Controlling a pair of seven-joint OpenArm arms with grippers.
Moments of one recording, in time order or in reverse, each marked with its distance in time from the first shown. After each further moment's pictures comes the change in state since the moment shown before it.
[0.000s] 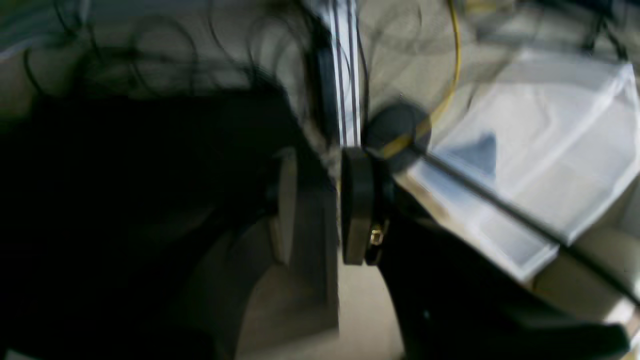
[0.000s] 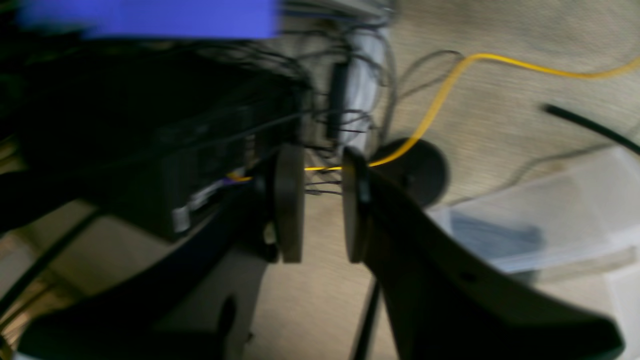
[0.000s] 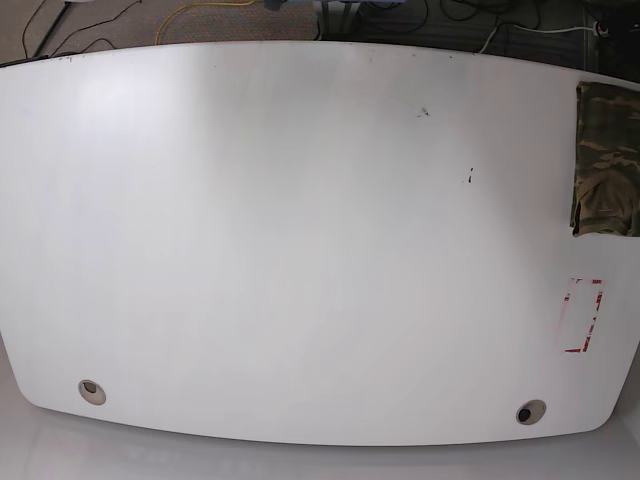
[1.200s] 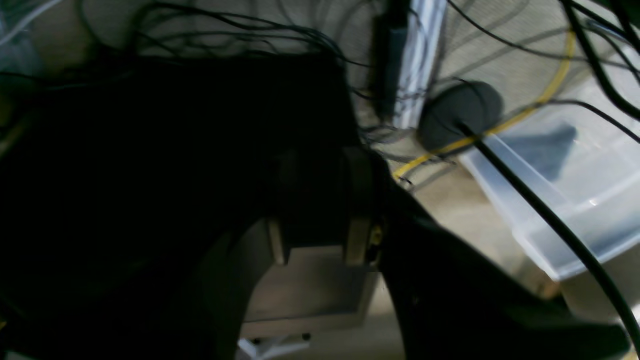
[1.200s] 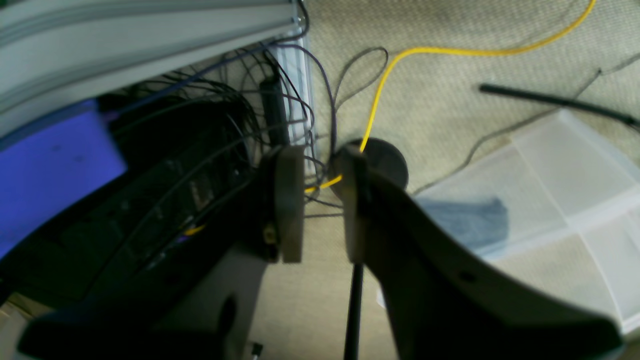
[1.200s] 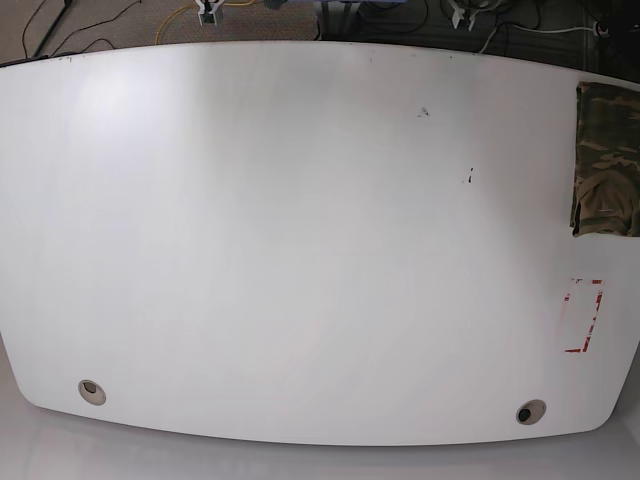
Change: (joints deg) left arm -27.5 0.9 6.0 -35.6 2.5 16.7 5.8; right arm 22.9 0.2 -0.1 -28.9 0.0 -13.2 0.0
